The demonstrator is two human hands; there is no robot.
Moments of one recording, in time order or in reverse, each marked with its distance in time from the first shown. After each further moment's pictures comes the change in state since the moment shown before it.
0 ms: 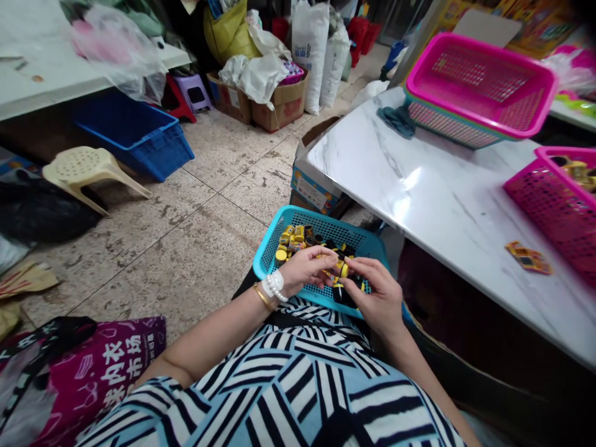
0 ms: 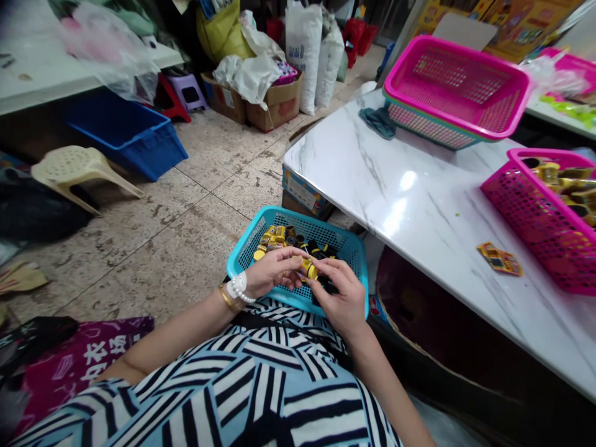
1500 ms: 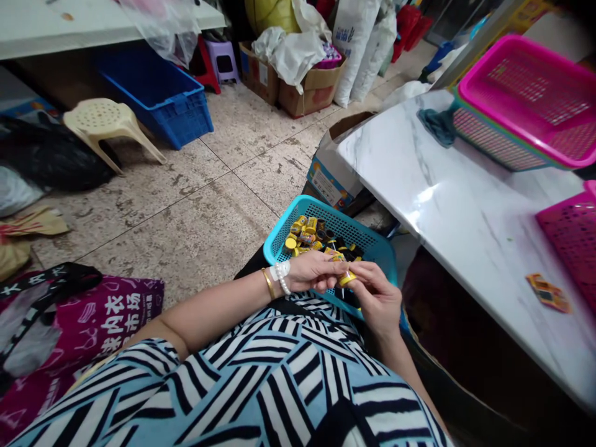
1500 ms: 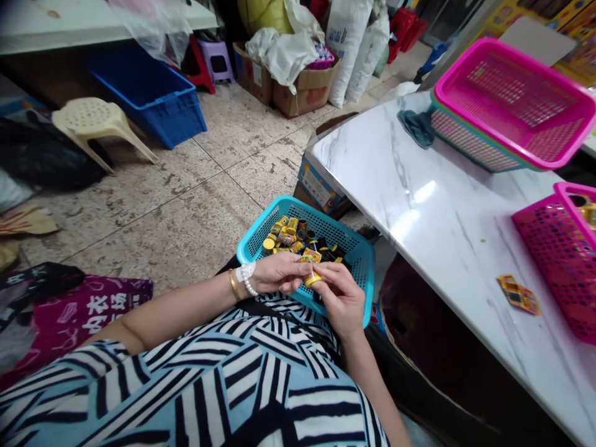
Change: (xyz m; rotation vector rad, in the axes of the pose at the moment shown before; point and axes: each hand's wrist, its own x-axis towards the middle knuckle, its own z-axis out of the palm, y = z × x) left_hand -0.010 -0.008 -0.001 -0.193 -0.137 -0.174; right_hand -0.009 0.008 0.014 0.410 -0.081 0.263
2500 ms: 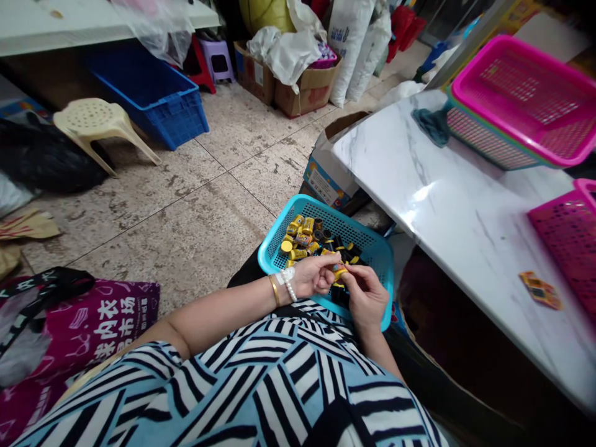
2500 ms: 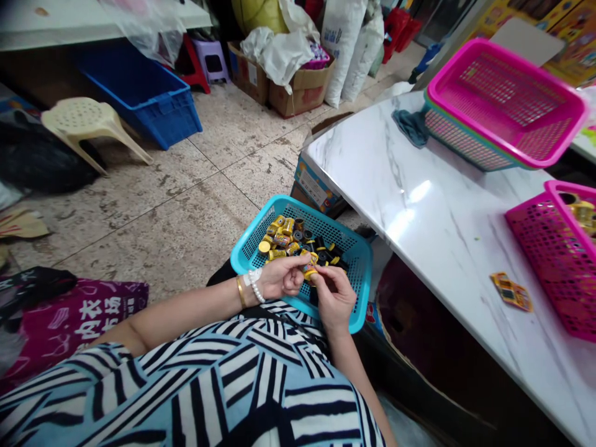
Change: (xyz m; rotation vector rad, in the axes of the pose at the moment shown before) left_hand 0.022 -0.015 0.006 -0.256 0.159 -0.088; right_hand -0.009 0.027 0.014 -0.102 0.224 0.017
